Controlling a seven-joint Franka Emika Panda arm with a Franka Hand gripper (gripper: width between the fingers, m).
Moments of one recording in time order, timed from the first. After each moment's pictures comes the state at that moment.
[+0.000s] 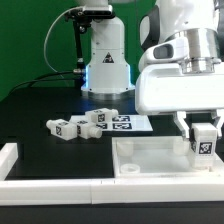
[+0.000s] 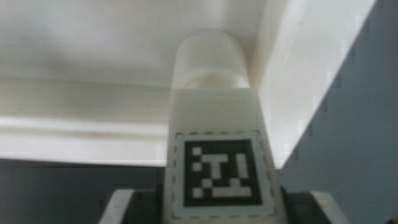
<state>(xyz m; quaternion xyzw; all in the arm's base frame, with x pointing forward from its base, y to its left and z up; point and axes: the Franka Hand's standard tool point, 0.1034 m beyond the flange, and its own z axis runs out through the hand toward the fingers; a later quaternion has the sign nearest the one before) 0.627 0.115 0.075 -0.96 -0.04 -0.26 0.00</state>
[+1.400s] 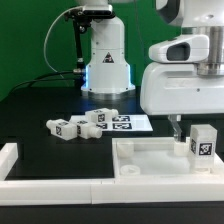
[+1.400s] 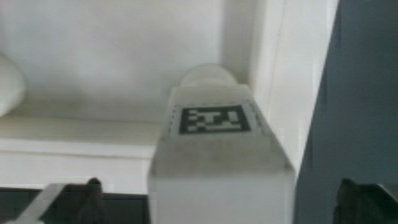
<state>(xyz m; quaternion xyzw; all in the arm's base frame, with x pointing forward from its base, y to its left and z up) 0.647 0.116 0.082 -1.00 -0.01 -0.04 0.00</state>
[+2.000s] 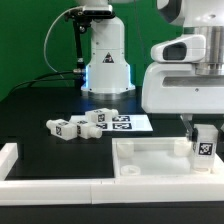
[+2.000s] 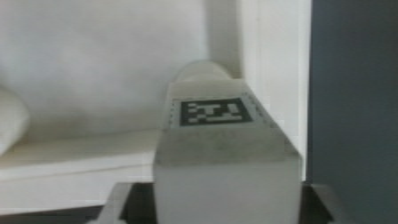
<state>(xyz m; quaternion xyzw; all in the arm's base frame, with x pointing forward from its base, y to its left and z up) 0.648 0.114 0.080 -0.99 0.10 -0.05 0.00</state>
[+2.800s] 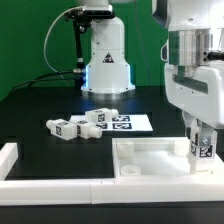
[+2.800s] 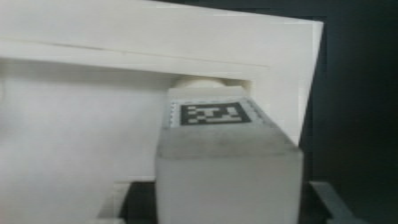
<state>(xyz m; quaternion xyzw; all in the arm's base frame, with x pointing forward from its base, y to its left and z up) 0.641 0.103 0.077 -0.74 0.67 -0.03 0.05</state>
